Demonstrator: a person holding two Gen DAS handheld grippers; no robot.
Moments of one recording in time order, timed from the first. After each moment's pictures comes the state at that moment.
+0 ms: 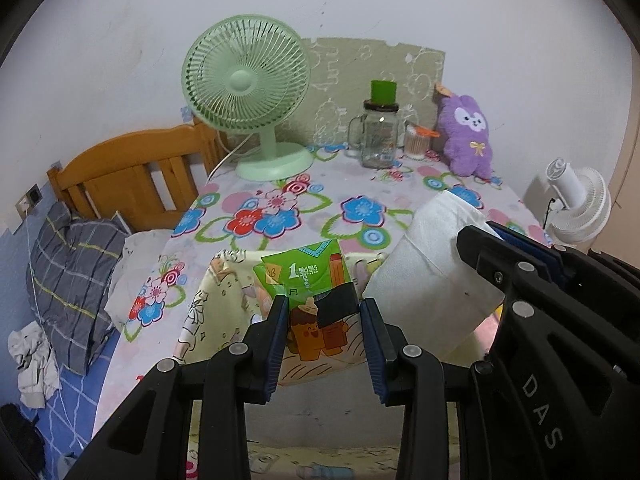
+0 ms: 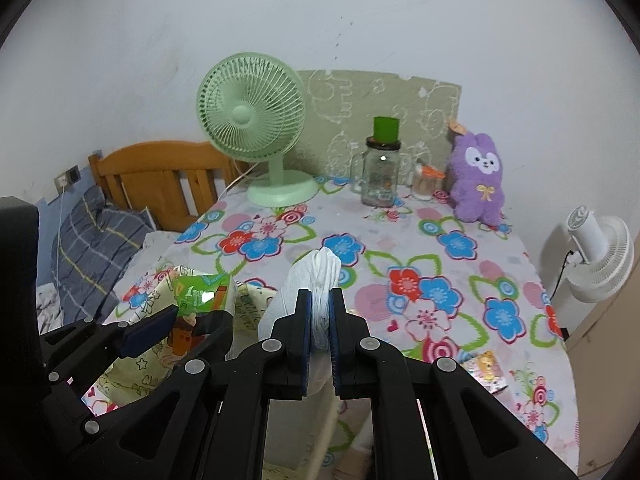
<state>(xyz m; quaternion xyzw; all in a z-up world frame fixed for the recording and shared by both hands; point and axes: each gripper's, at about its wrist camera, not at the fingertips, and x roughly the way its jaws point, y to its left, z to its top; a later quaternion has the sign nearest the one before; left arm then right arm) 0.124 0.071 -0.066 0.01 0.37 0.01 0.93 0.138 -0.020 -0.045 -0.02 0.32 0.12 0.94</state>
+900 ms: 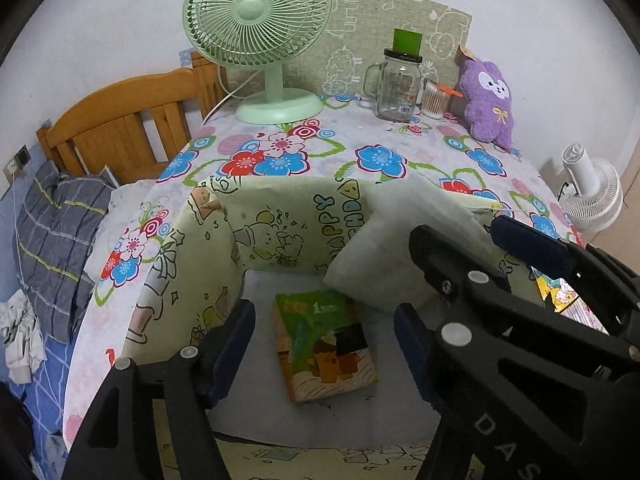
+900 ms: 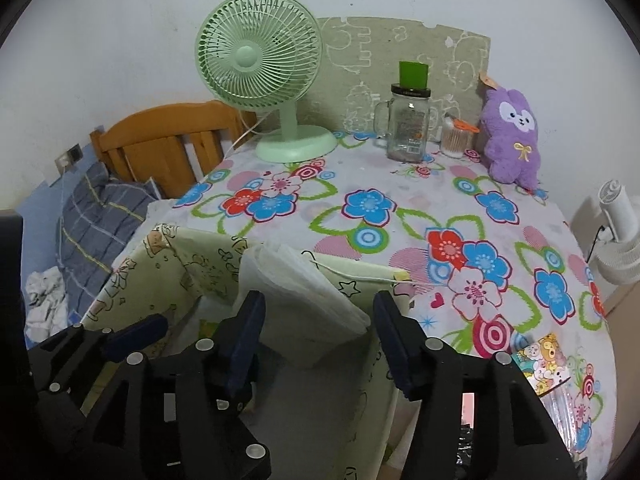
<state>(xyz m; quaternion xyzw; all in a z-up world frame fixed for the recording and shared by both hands) 0.144 0.089 -0.113 -0.02 0.44 0.01 0.90 0.176 0.001 -0.101 -0.01 0.37 0.15 0.92</state>
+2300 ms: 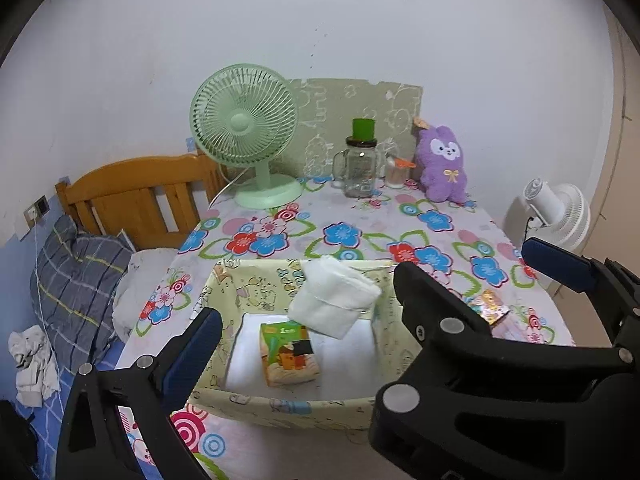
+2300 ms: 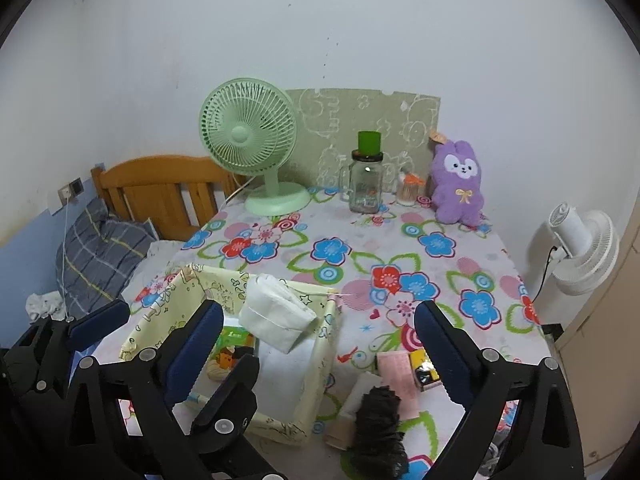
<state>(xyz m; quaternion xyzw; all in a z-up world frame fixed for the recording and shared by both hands) 0.062 0.045 -0.028 0.00 0.32 -0.01 0.95 0.087 -0.050 -0.018 -0.01 0.29 0.11 0.95</state>
